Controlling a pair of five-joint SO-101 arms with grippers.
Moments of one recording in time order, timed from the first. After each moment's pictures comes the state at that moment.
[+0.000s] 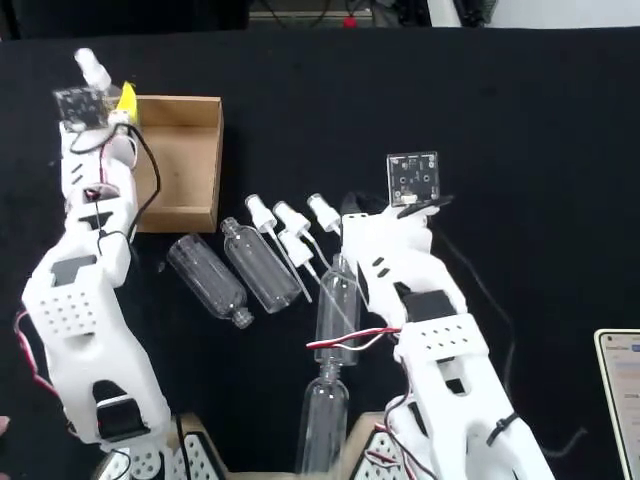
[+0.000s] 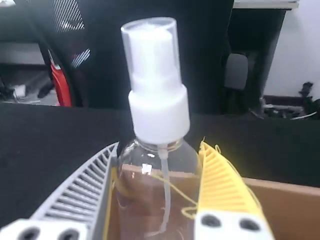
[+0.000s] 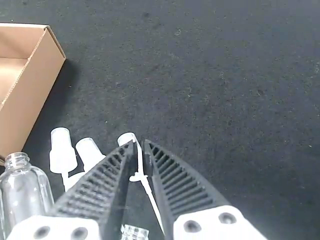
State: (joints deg) left arm -19.3 34.2 14.1 -38.7 -5.8; right arm -10.9 -44.8 72.6 12.6 -4.6
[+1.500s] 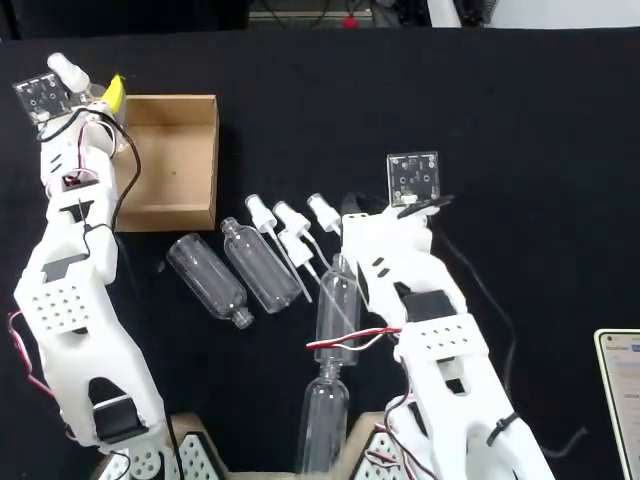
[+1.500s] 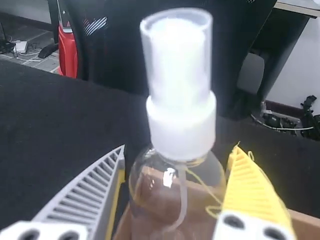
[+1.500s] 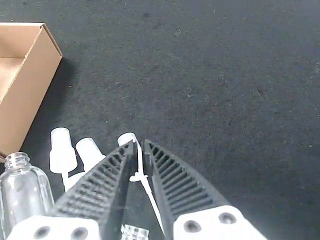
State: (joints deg) left arm -23.0 37.7 2.2 -24.6 4.4; right arm -10.9 -44.8 72.6 12.6 -4.6
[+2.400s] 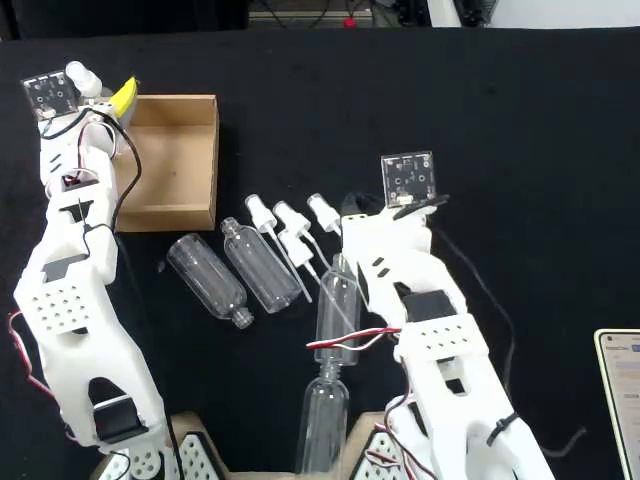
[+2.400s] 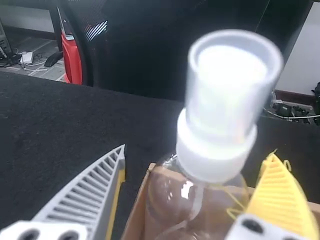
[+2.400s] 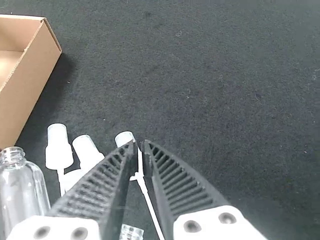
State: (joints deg) left arm -23.1 37.7 2.2 -24.6 -0.7; right arm -10.9 -44.8 72.6 12.6 -1.8
